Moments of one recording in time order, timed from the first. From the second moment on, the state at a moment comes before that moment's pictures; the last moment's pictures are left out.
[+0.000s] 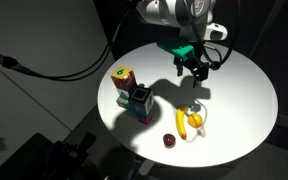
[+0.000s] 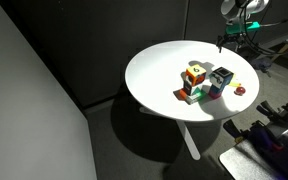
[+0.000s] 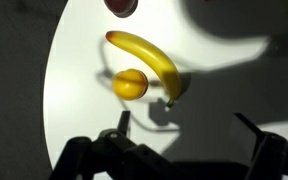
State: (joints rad) arm -0.11 0.70 -0.21 -1.67 0.07 2.21 0.29
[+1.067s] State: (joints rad) arm -0.06 0.37 -0.18 -1.91 -0.07 2.07 0.24
